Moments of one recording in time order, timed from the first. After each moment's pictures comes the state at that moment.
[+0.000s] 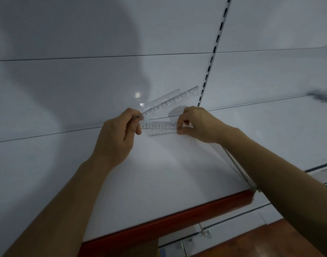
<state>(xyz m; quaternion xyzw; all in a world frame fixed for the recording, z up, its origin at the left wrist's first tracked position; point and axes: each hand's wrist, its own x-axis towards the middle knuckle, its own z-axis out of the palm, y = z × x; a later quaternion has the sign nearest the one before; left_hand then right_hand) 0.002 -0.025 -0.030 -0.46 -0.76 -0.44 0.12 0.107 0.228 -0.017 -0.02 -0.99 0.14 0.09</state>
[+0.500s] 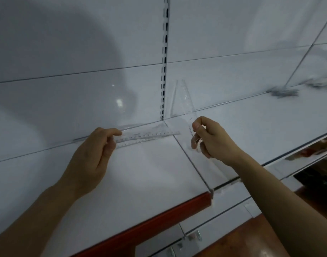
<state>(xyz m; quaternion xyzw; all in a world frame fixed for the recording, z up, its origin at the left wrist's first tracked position) 0.034 -0.005 -0.028 -0.53 -0.75 -0.38 0.11 0.229 0.261 -0.007 -0.24 -0.81 0.50 0.19</state>
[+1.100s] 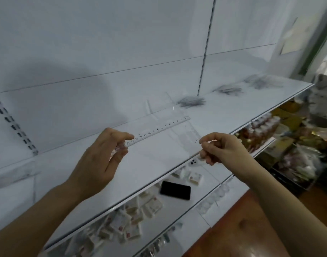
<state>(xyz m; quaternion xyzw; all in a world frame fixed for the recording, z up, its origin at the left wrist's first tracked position) 0.236 0.303 -0.006 -0.68 -0.62 -0.38 0.10 0.508 0.512 -0.008 -0.31 -0.71 0.57 0.27</state>
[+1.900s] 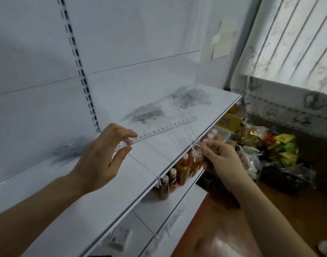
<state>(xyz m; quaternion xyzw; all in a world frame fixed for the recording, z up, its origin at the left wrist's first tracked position) 0.376 0.741 -0.005 -0.77 -0.49 -0.40 0.07 0.677 0.845 -0.026 -0.47 -0.62 0.49 0.40</state>
